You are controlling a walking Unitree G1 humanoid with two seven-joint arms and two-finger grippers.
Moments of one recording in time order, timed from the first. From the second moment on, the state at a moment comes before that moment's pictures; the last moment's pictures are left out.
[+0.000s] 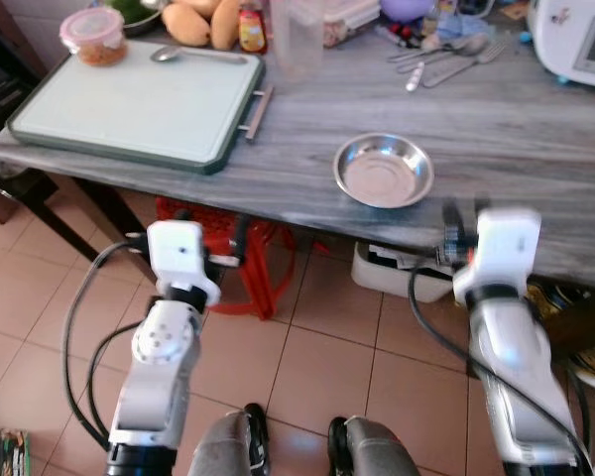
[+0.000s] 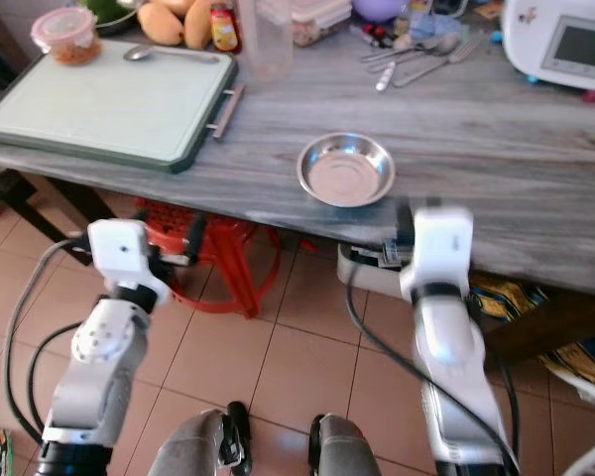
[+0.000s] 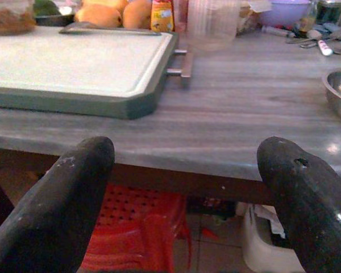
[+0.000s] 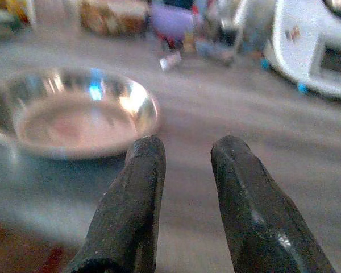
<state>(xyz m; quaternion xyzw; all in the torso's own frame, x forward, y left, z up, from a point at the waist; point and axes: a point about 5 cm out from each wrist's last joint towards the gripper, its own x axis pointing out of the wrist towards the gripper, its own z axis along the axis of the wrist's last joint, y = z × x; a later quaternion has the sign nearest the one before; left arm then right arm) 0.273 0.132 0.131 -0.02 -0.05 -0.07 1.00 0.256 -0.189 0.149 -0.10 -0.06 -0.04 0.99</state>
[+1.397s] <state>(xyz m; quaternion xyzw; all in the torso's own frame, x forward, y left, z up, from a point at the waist) 0.273 0.133 0.123 -0.01 -0.04 -0.07 1.00 0.272 -0.176 0.154 -0.07 -0.06 -0.07 0.99</state>
